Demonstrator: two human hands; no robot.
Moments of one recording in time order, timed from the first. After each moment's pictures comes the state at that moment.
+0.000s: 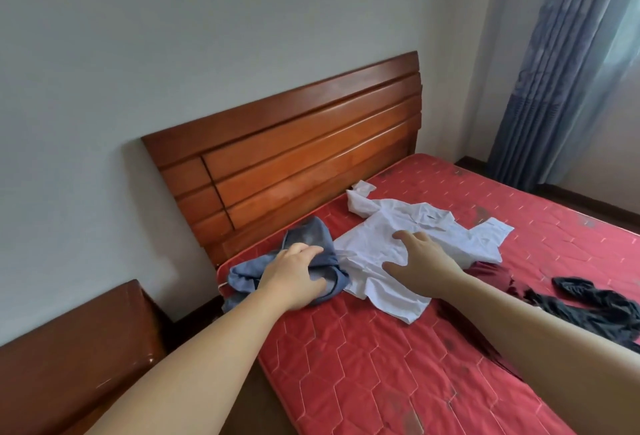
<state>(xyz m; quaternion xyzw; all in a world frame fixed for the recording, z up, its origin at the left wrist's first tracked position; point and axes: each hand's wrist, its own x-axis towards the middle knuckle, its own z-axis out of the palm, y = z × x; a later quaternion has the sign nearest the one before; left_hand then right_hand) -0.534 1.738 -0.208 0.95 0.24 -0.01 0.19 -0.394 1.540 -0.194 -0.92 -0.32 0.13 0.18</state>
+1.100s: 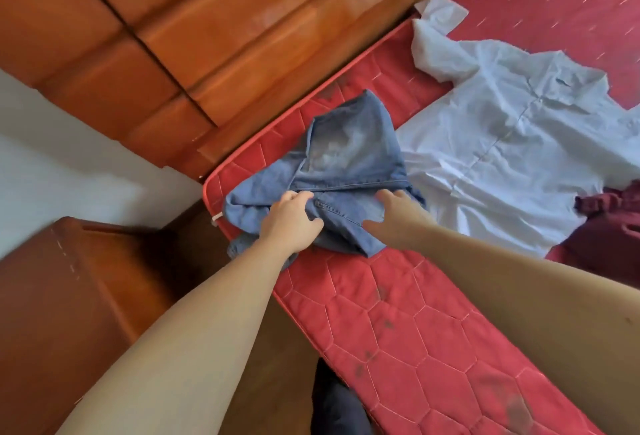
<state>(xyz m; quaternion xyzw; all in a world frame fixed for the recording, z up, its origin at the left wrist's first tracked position) -0.375 2.102 -0.519 0.87 0.34 -0.20 0.29 -0.258 1.940 -0.498 -0.90 -0.21 0.38 0.08</state>
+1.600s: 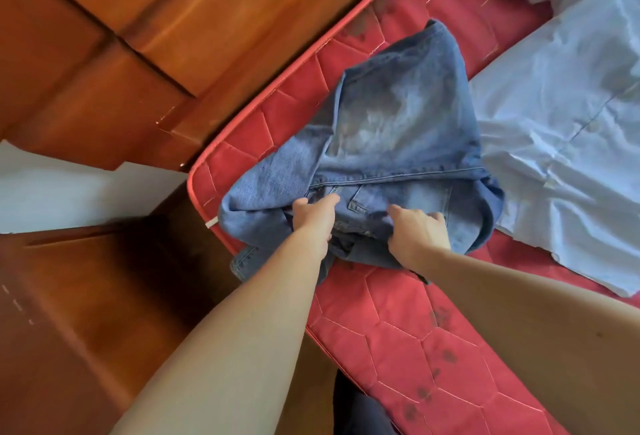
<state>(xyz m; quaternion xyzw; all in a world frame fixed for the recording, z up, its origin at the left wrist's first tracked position) -0.331 2.158 -0.680 0.43 0.67 -0.13 0.59 -0.268 2.018 -0.664 -0.90 -0.23 0.36 -0.06</state>
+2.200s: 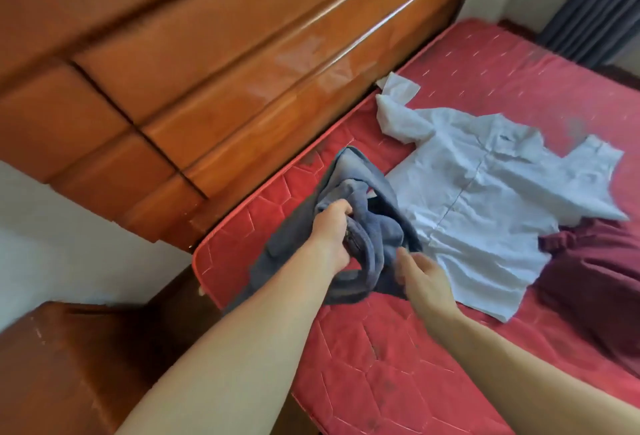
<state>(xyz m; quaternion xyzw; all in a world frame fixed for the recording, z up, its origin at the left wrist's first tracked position) -0.274 2.058 -0.426 0.39 0.49 -0.07 0.78 -0.284 1.899 -0.441 -0.83 0.08 0.27 0.48</state>
